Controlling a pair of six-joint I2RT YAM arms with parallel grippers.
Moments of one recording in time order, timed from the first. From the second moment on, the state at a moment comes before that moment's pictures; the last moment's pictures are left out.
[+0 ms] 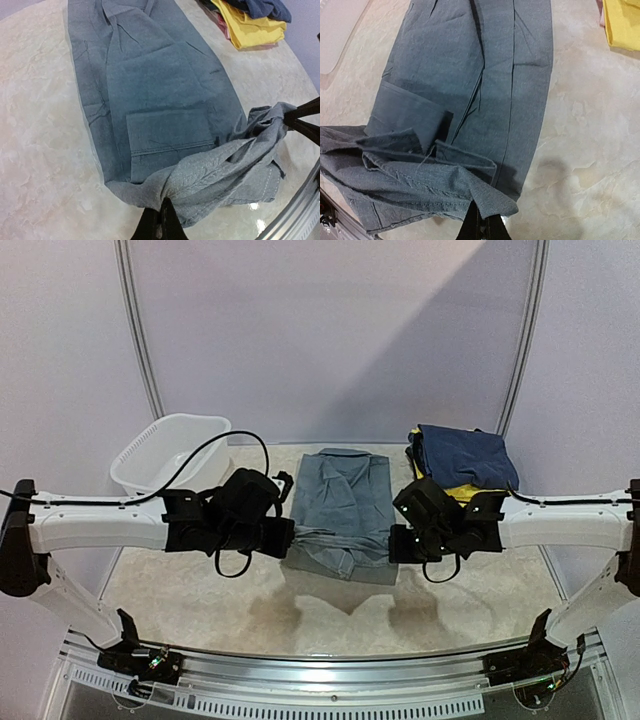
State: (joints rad) left arm -1.02 1.44 0.98 -0.34 -0.27 -0.55; right arm 0.97 1.45 0.95 -0.46 0.24 0.86
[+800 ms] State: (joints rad) left arm -0.77 1.82 1.22 -0.25 -0.16 -0.48; right arm 0.69 1.79 1.22 -0.41 0.15 0.62
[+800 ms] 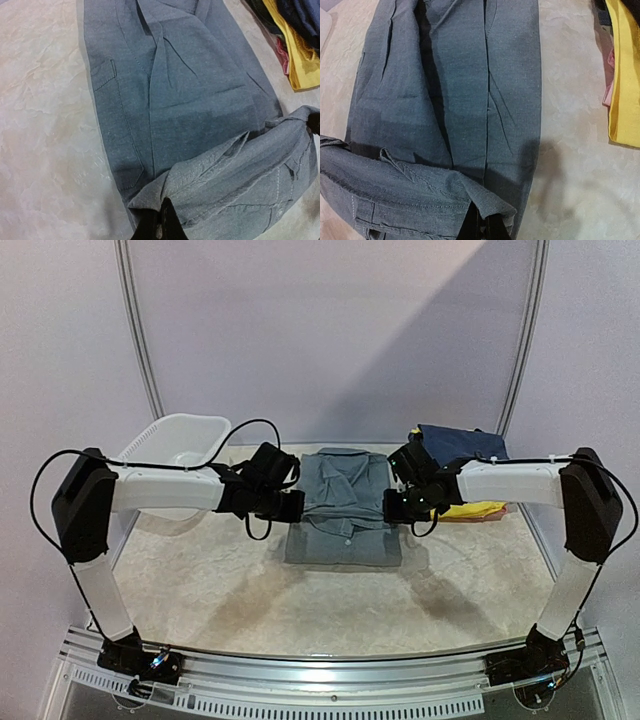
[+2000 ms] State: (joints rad) left arm -0.76 1.69 1.21 -0.21 -0.24 -0.39; right arm 0.63 1.80 1.31 -0.42 0.12 0.54
